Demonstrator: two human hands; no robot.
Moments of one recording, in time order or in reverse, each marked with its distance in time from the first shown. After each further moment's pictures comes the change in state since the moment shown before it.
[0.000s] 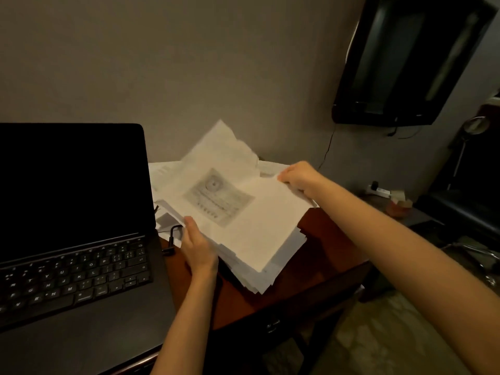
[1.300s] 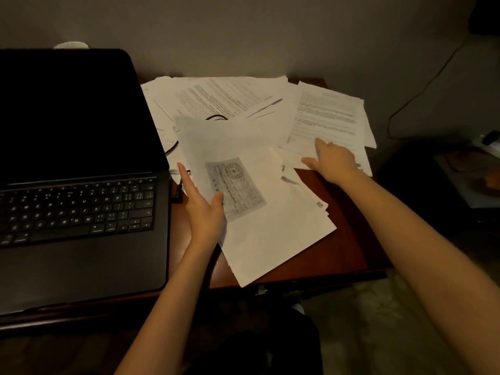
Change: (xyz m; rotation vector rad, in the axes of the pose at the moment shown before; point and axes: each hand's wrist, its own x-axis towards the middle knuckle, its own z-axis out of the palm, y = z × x) left_hand -0.009 0.005 0.012 0.424 0.063 -0.003; right_hand 0.122 0.103 0.039 -0.882 -0.276 -0.391
